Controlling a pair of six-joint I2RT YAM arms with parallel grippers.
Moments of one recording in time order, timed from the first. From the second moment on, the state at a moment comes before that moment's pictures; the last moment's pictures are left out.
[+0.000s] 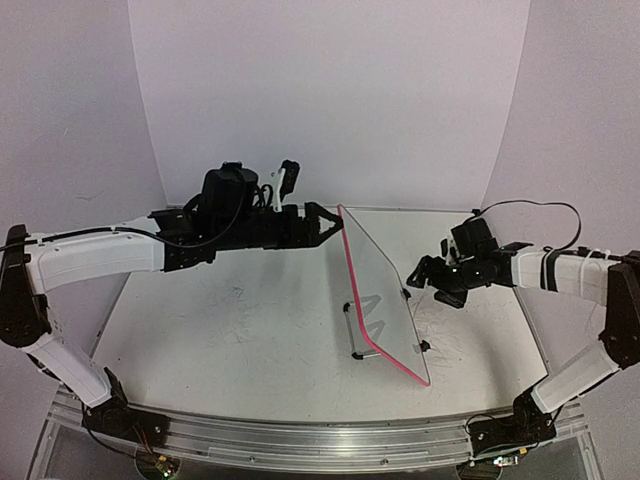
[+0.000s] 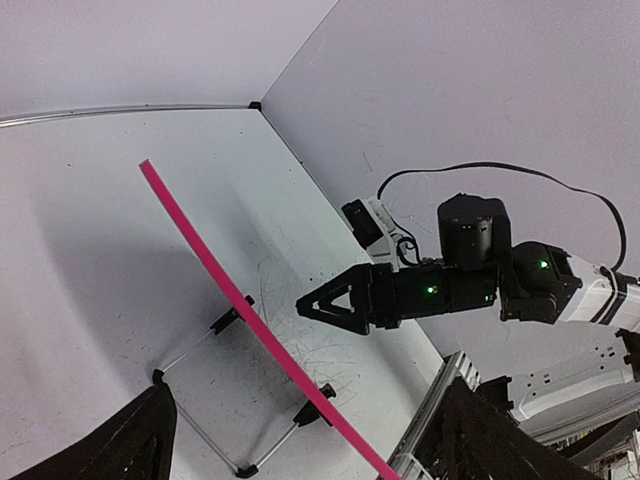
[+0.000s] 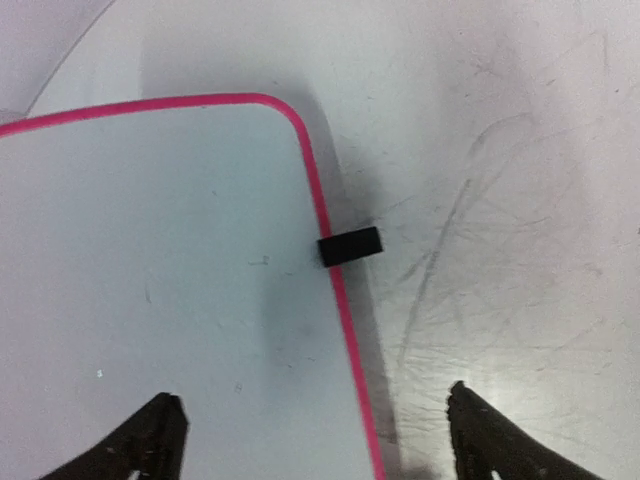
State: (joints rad) left arm -0.93 1.52 1.25 -0.01 0.14 -0.63; right arm 0.38 1.44 0.86 -0.34 -0.17 0.69
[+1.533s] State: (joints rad) left arm -0.70 1.91 1.74 -0.40 0.31 -0.24; right arm 0.75 1.73 0.79 0.05 -0.58 0.86
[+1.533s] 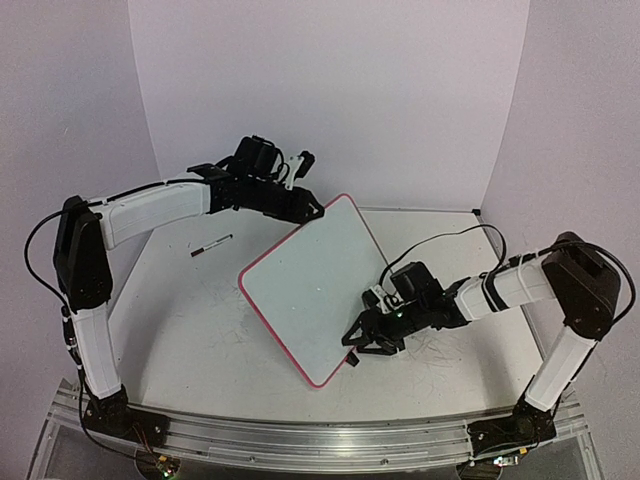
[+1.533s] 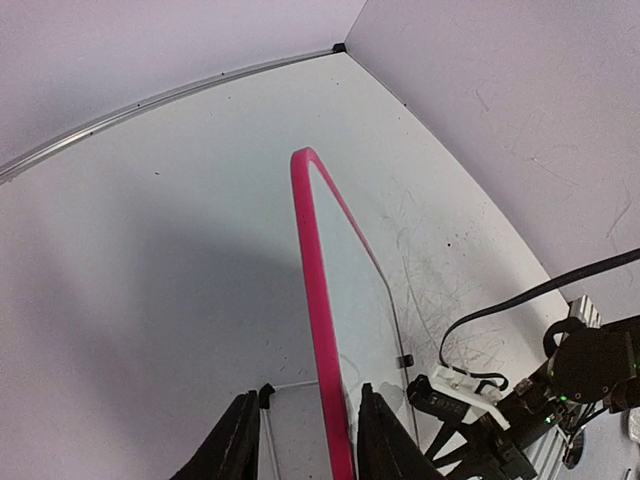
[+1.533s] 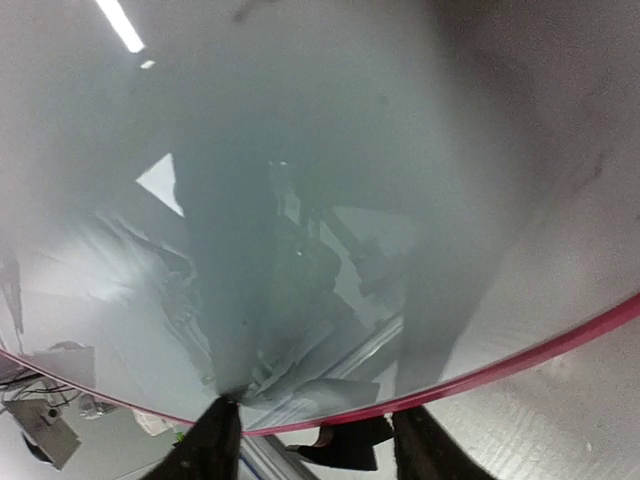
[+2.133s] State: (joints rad) left arm -0.69 1.91 1.74 -0.48 0.30 -0.23; right arm 0.75 1.55 0.96 -0.46 0.24 0.14
